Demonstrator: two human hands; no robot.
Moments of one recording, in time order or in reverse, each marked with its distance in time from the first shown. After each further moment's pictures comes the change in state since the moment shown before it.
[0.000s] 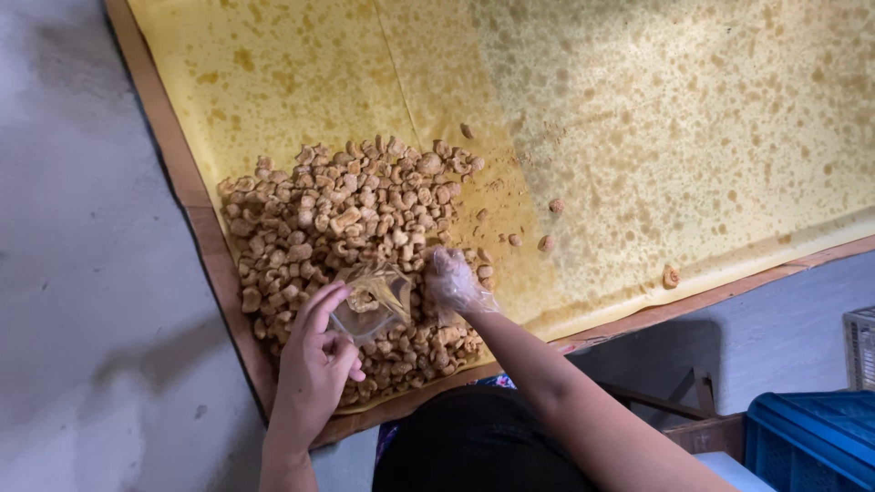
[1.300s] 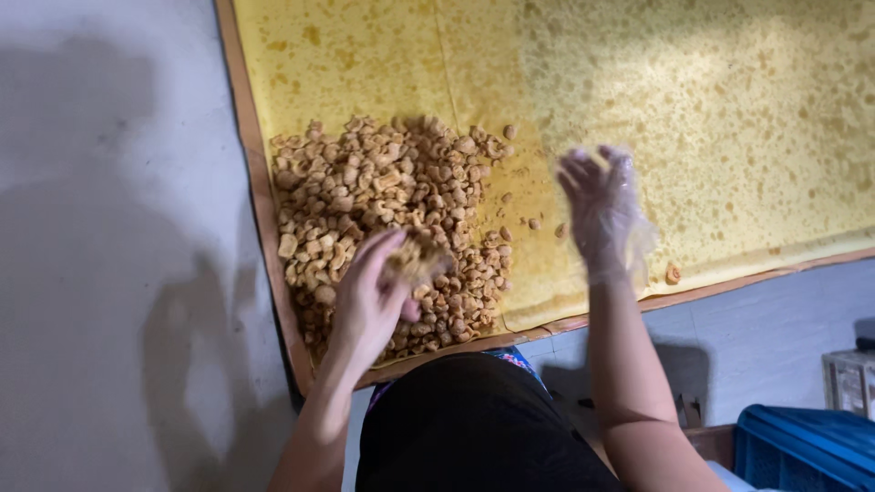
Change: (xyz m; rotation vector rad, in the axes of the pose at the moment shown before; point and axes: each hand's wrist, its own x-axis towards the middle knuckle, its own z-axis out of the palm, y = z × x) left_hand -0.030 -0.049 0.007 -0.053 0.081 0.359; right_hand -0.092 -0.007 -0.193 1.437 0.375 -0.513
